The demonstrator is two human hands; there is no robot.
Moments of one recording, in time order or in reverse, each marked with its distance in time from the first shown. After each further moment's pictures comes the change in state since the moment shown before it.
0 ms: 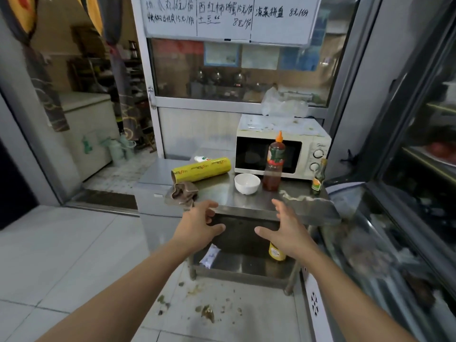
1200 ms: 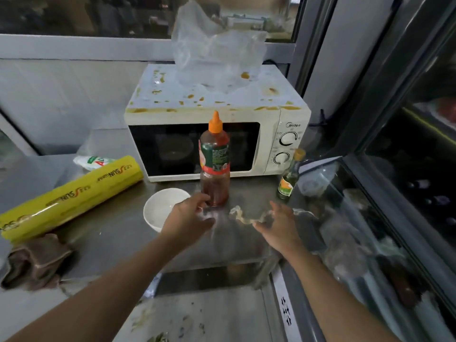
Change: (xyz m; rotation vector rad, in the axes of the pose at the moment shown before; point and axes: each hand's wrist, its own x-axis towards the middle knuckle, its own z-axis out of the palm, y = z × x) left_hand 0.403 0.038 0.216 0.178 -0.286 0.046; right_hand 0.363 0.253 -0.033 -0.115 0.123 0.455
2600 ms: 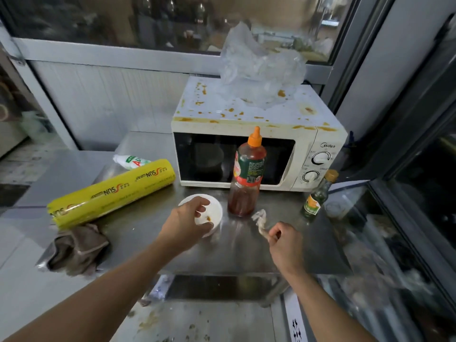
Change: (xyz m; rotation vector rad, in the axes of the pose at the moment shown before) left_hand -0.012 -0.059 -0.042 -0.060 0.131 -0.003; right_hand -0.016 -0.041 0.040 0.037 0.224 -0.159
